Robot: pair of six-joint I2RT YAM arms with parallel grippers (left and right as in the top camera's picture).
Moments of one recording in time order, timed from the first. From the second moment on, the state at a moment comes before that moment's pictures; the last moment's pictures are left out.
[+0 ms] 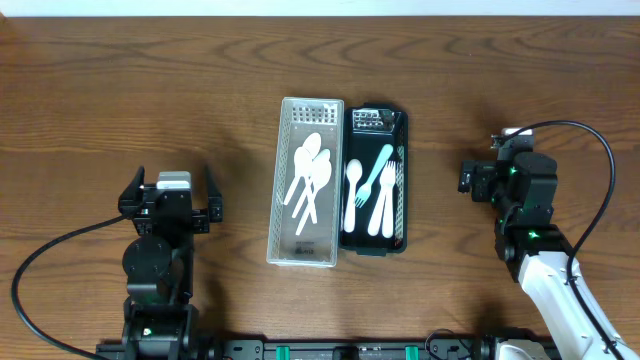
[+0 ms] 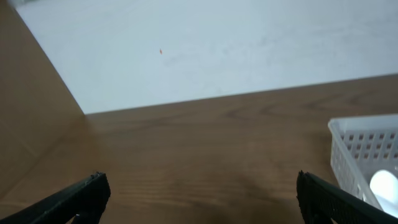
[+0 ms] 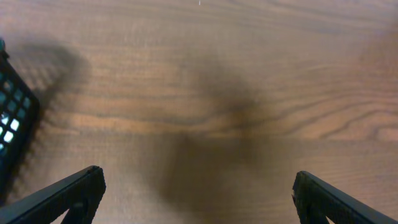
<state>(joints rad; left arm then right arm) -0.03 0.49 0.30 0.05 -0.13 0.18 -0.01 1.18 0.51 0.05 0.09 -0.04</state>
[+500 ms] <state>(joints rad) -0.03 0.50 0.30 -0.29 -0.13 0.18 0.00 1.08 0.51 -0.14 0.09 -0.04</state>
